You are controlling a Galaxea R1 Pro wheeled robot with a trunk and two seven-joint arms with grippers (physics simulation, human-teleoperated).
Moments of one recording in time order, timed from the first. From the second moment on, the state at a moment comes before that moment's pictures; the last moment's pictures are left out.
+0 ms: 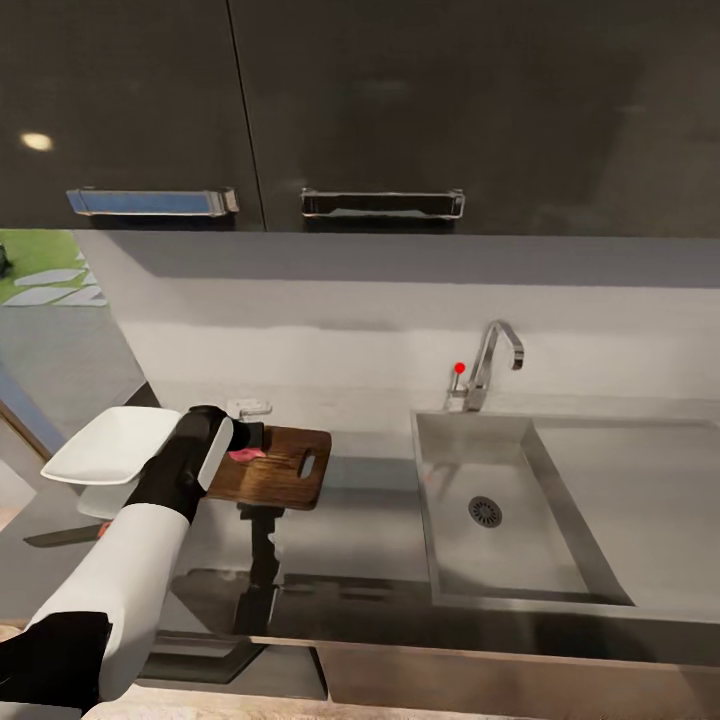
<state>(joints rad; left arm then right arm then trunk) -0.96 0.00 0.00 -0.88 0.11 0.91 0.11 -0.05 -0.01 -0.07 -0.29 0.10 -0.24 0.06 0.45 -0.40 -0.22</state>
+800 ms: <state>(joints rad) -0.96 0.00 0.00 -0.85 0.11 0.90 0.11 -0.05 -0.01 -0.07 -0.29 0.10 -0.24 0.06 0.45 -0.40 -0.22</state>
